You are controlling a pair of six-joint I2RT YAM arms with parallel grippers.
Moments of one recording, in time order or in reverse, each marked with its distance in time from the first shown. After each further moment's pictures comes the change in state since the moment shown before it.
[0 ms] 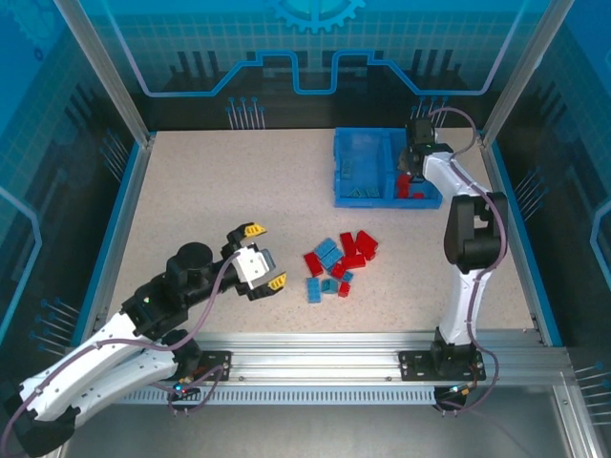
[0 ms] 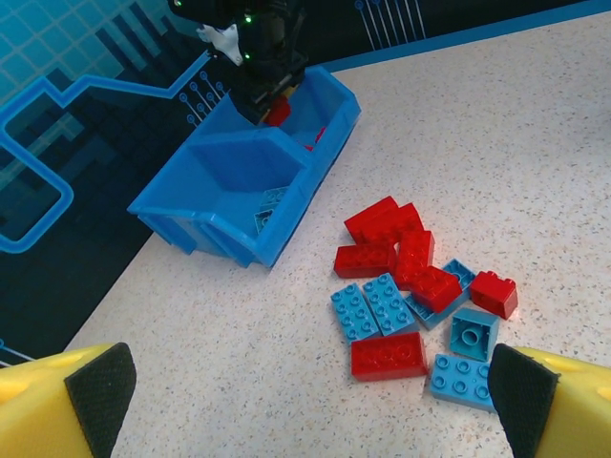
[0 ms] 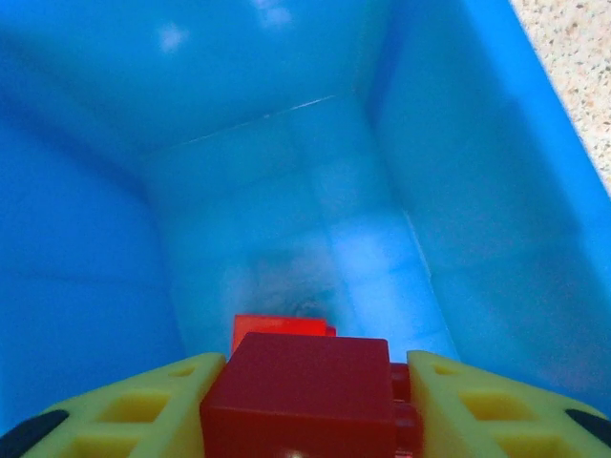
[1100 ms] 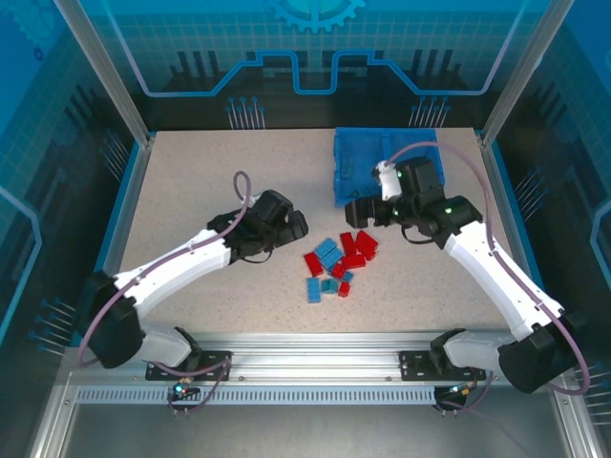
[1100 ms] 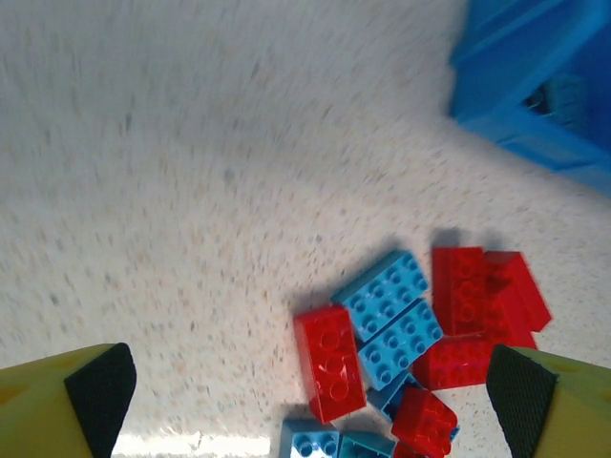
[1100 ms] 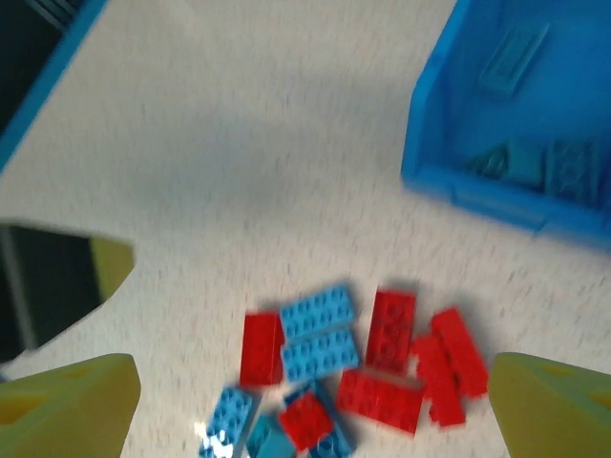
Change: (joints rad) left arm 0.073 0.801 0.422 -0.298 -0.270 -1.541; right arm 0.356 -0.858 -0.520 -0.177 -0.484 -0.160
